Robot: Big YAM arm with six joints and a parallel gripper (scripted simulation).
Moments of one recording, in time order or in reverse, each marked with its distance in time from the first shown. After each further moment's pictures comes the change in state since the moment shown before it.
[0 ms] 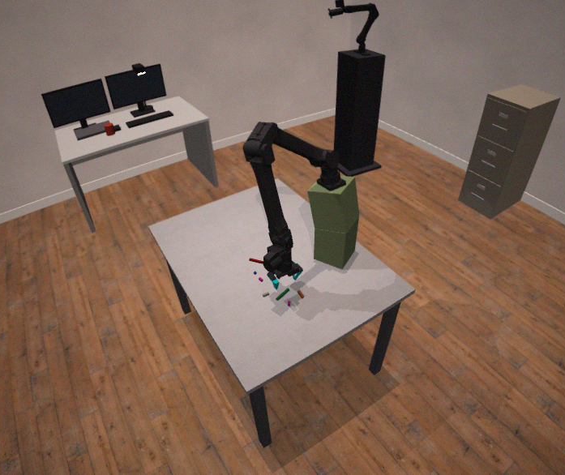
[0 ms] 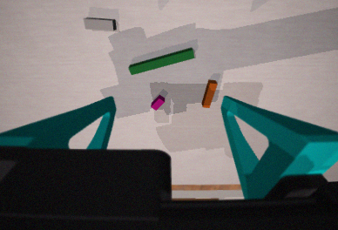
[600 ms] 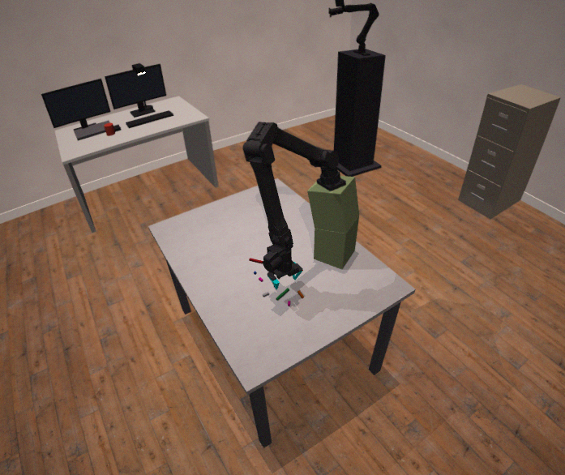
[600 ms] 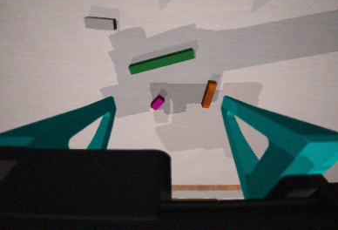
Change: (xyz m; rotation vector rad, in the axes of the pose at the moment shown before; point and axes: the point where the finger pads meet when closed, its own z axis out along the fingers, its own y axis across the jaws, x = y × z) arm 0.000 0.000 0.000 0.000 0.000 -0.011
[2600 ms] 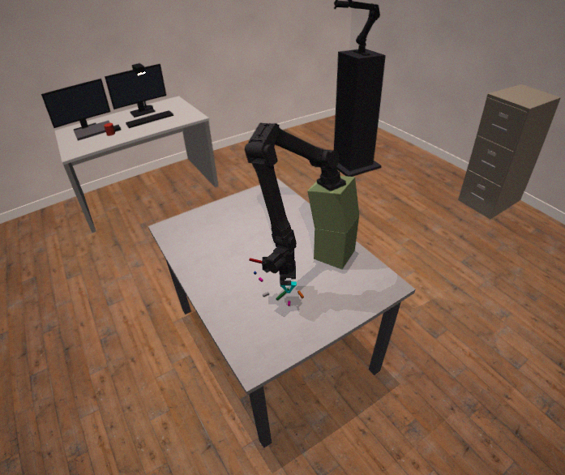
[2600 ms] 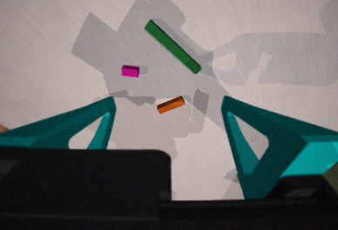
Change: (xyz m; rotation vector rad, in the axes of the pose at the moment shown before) arm 0.010 -0.008 0.000 0.001 0.001 -0.991
